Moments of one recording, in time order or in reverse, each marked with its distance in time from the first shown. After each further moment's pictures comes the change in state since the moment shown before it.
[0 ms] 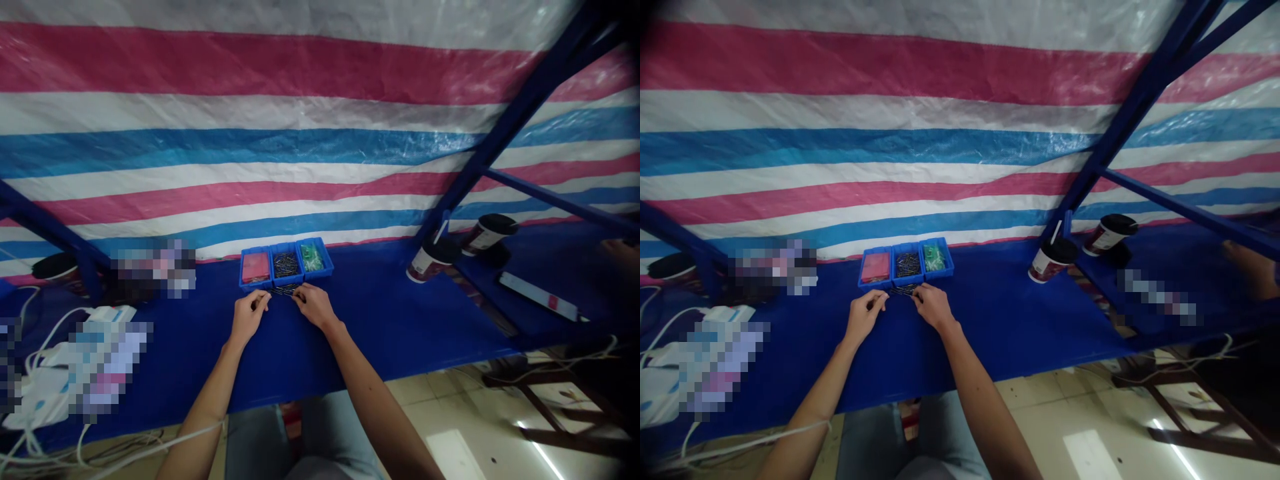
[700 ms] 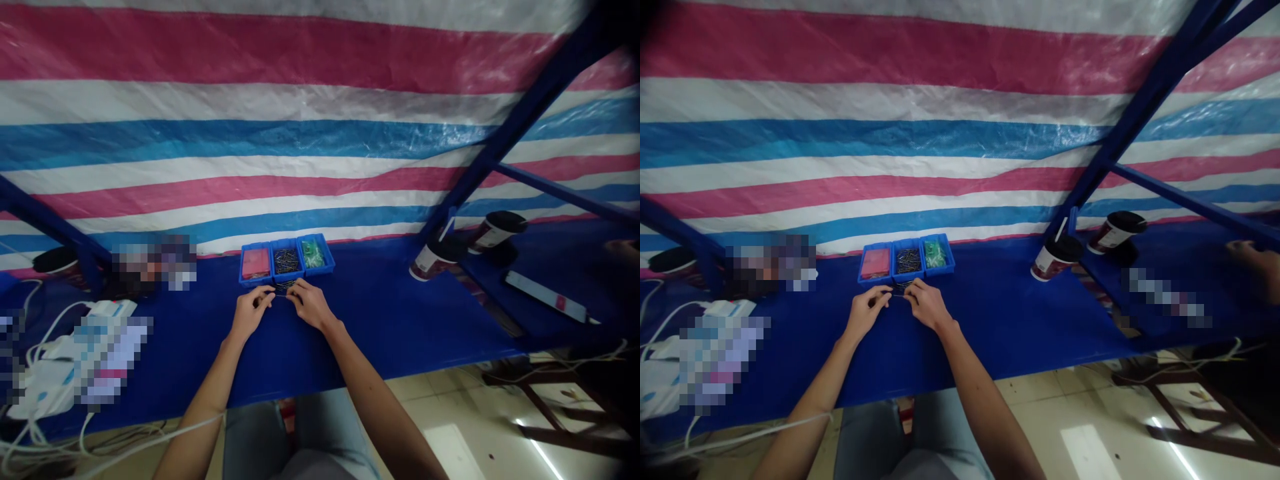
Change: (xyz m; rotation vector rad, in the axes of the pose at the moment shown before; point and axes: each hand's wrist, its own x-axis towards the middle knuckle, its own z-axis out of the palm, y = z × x) left_hand -0.001 0.000 0.002 -0.037 -0.059 -0.020; right_hand -0.003 -0.016 -0.011 0.151 -0.042 -0.164
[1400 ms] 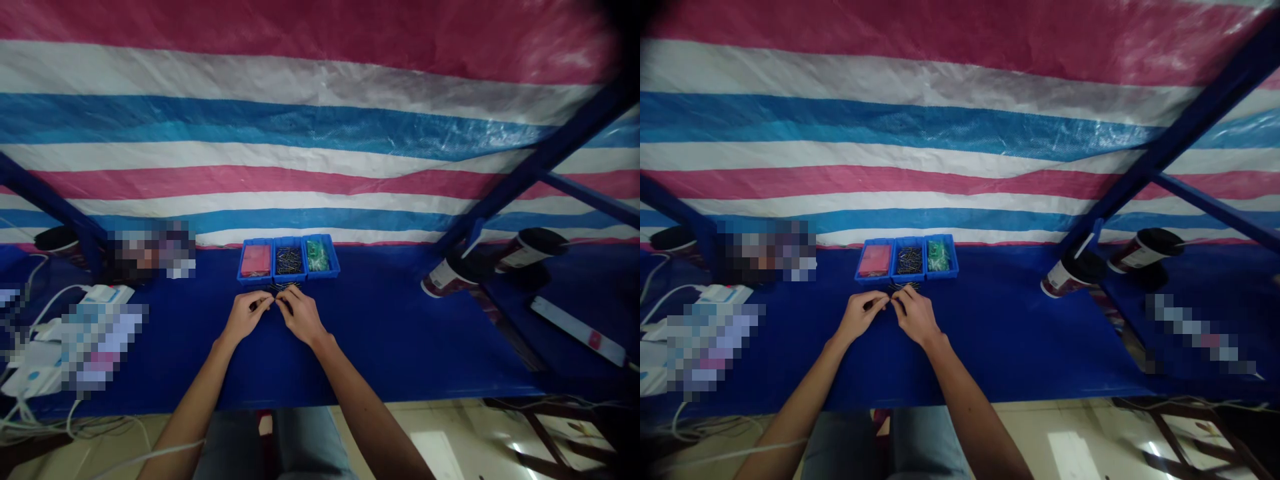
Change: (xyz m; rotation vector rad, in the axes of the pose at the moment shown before) left_hand 0.000 0.001 0.001 0.035 -0.076 0.043; right_hand 0.001 -0.019 0.010 0.040 -0.034 0.022
